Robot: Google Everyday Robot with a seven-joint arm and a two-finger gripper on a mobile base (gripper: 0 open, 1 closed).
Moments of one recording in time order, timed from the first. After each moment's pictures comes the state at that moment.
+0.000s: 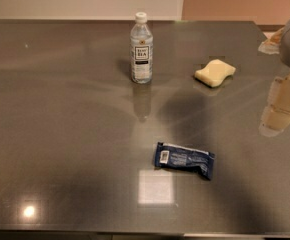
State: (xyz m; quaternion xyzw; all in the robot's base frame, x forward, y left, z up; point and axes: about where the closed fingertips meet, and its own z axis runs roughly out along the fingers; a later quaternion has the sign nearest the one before) arm 0.438 -0.217 0.976 -0.60 0.78 -0.03 0.16
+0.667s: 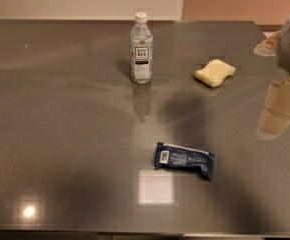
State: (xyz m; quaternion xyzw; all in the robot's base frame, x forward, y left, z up) arm 0.434 -0.208 0.973 -0.62 0.77 -0.03 0.16
